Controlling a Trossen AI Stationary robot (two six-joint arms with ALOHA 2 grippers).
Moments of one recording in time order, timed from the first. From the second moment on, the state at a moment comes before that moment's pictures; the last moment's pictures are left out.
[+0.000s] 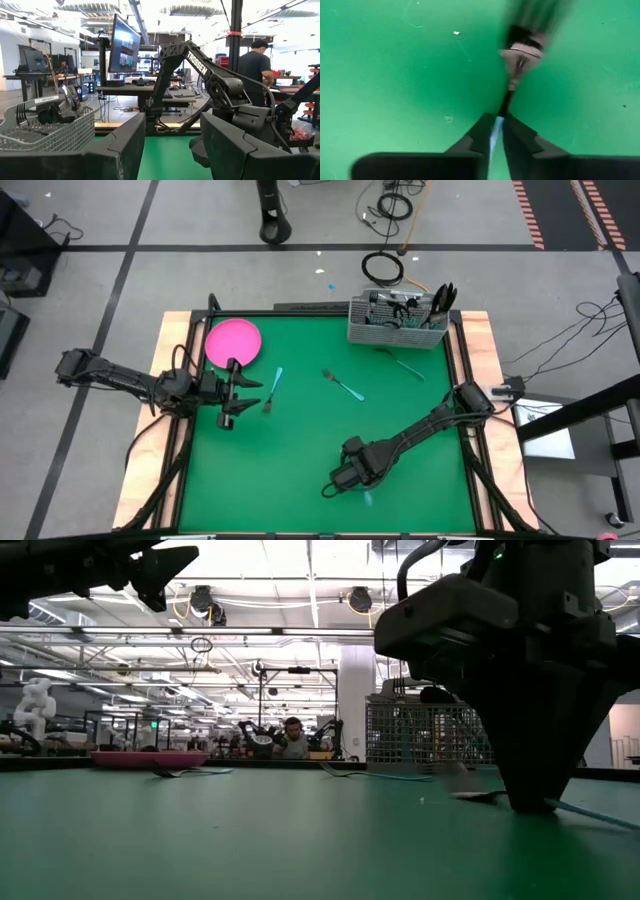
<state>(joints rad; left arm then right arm) -0.18 0.65 0.15 0.75 -0.10 0.04 0.48 2.13 1.50 -0.90 0.00 1.59</state>
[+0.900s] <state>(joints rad) -0.18 0.65 0.16 0.78 -0.05 0.03 0.32 1.69 1.59 -1.32 1.13 1.34</state>
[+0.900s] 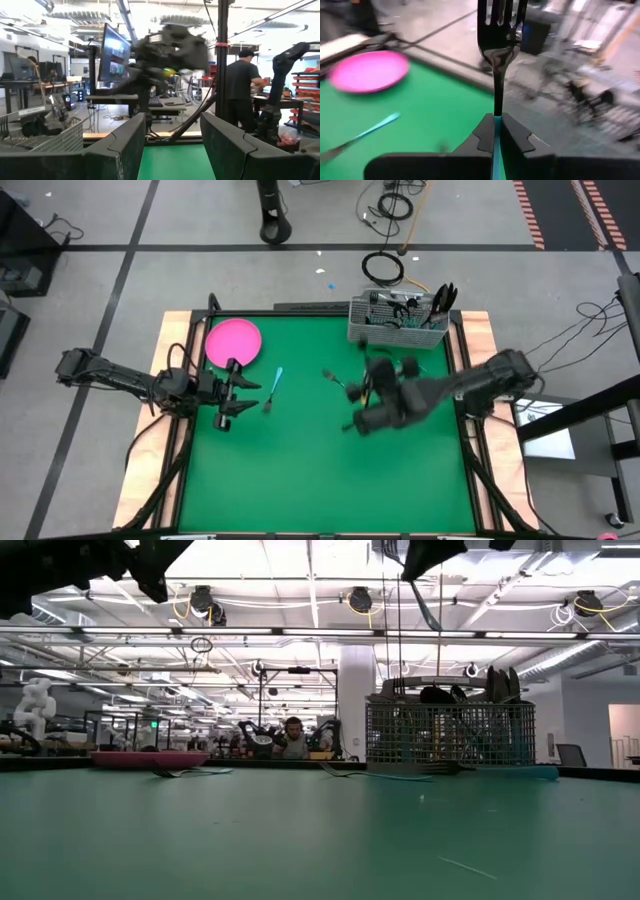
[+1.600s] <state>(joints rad) -0.14 0.65 0.16 0.75 -0.06 0.07 -0.33 1.42 1.07 -0.10 0.84 0.26</state>
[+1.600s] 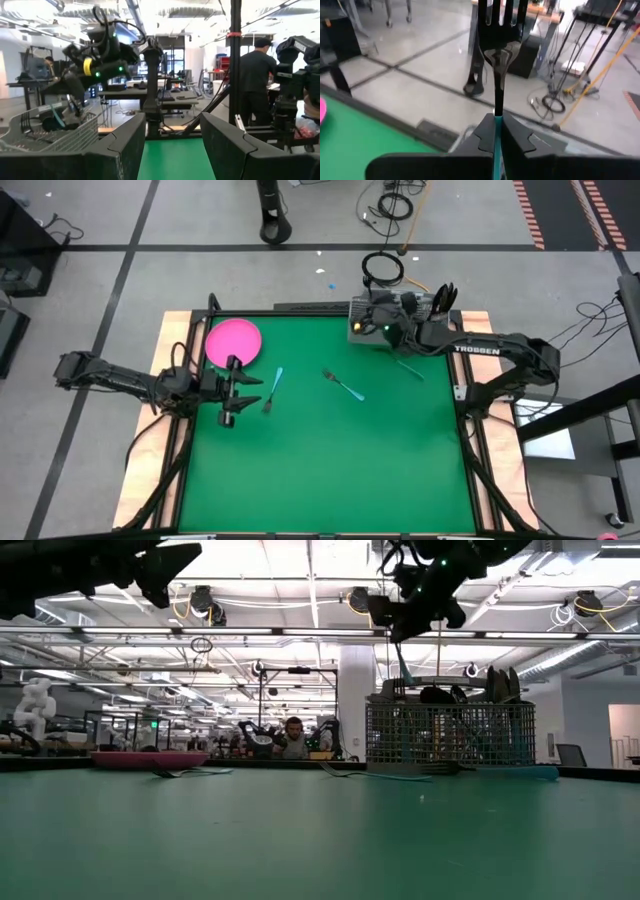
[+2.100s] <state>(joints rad) -0.06 0.65 0.16 0.64 -0.06 0.06 -0.43 1.47 0.91 0.17 0.81 0.15</state>
